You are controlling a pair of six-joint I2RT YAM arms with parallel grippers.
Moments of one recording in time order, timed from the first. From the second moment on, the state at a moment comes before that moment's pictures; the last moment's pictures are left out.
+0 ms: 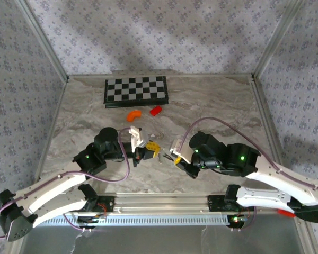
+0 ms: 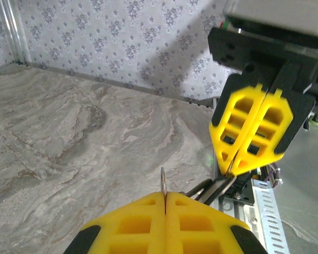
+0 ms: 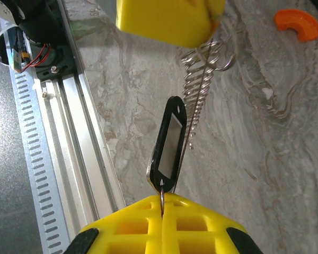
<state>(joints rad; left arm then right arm) -0.87 0.86 0.65 0.01 0.55 -0.04 1.14 0.93 1.10 -0.96 -0.04 -0.07</state>
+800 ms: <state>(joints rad) -0.88 0.68 0.59 -0.06 0.08 0.00 0.91 1.34 1.13 -1.17 -0.01 0.07</state>
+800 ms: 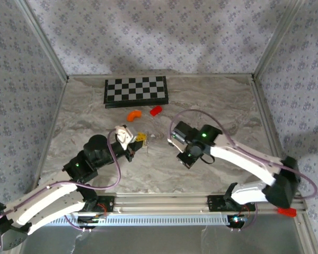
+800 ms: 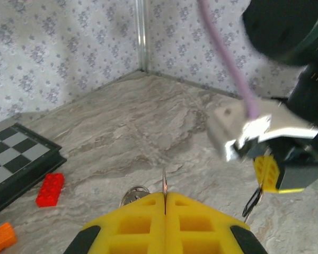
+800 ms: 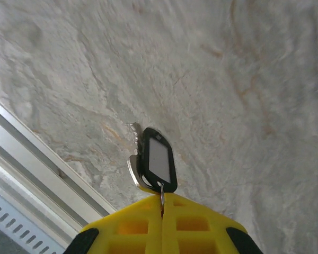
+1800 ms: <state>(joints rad) -0.88 0.62 0.55 -0.06 0.03 0.01 0.80 1.74 1.20 -1.01 -0.01 0.04</state>
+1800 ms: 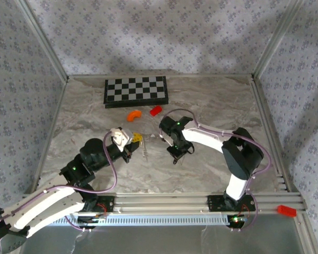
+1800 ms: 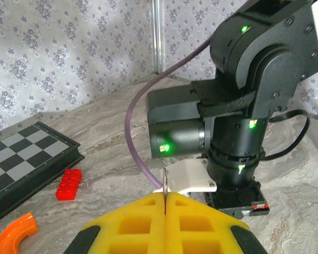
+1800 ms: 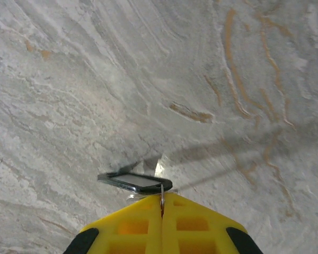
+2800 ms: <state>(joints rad) -0.91 0.71 0.56 -0.04 0.28 0.02 0.95 0.87 0.96 -0.67 -0.18 -0.22</state>
